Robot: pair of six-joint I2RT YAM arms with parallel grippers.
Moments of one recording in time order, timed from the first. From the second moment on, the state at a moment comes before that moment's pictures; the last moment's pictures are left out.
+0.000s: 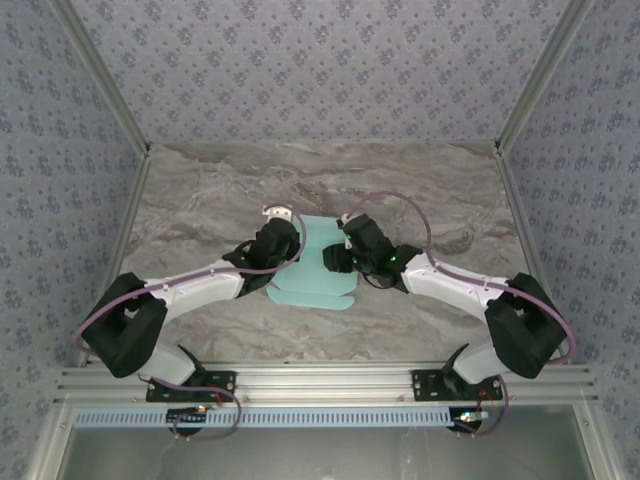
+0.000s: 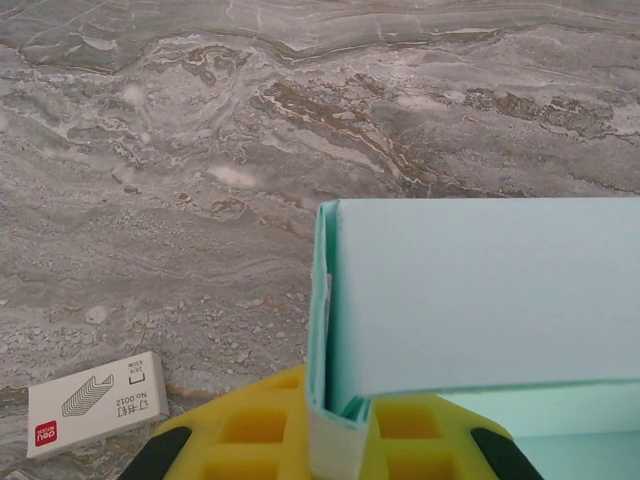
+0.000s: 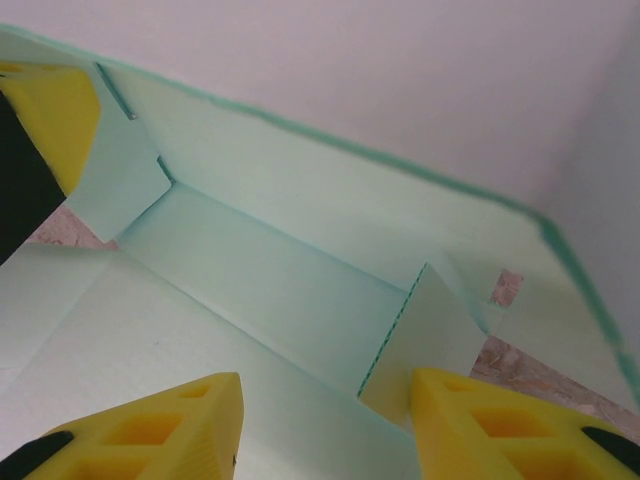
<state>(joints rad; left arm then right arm) -0.77 1.46 0.78 0.06 -0.42 -0.41 0.76 1.45 0.86 -0.17 0.01 0.48</state>
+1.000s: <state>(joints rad) -0.65 1.37 0.77 0.03 -0.27 -0.47 0.41 1.07 1.05 -0.60 -0.24 0.19</state>
